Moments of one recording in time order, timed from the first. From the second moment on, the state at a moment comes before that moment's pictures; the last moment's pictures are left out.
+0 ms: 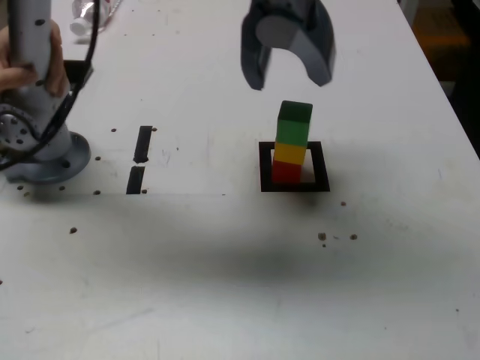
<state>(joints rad) -0.12 1.85 -1.69 1.45 0.12 0.10</state>
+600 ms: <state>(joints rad) -0.03 1.72 -1.34 1.36 0.08 0.05</state>
